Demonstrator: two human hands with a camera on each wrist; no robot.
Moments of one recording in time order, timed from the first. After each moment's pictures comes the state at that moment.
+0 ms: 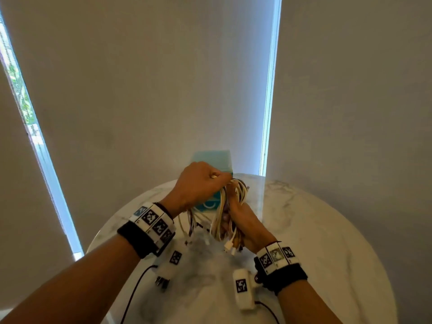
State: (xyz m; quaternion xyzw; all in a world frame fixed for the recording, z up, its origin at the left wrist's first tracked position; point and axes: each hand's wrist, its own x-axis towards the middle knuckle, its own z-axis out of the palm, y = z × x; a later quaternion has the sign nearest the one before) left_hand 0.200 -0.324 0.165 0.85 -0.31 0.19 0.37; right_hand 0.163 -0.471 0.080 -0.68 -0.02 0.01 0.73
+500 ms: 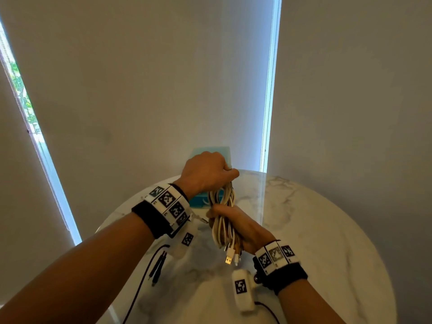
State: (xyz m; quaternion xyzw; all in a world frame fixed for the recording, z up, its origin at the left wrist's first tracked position) left_hand 0.208 -0.355 0.187 0.95 -0.22 0.17 0.15; right_hand 0.162 -0.474 0.067 -0.63 -0.09 0.15 0.76
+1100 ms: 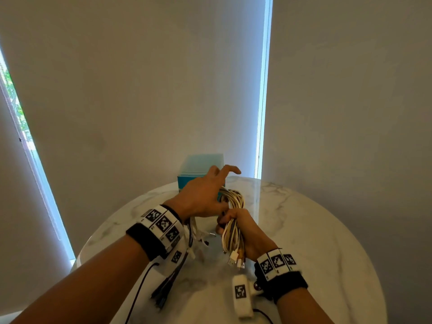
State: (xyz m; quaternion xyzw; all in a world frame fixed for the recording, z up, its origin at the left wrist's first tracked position) left_hand 0.210 -0.351 0.152 0.91 -0.36 0.14 0.15; right_hand 0.165 -0.490 0.066 -0.50 0.04 0.09 0.86
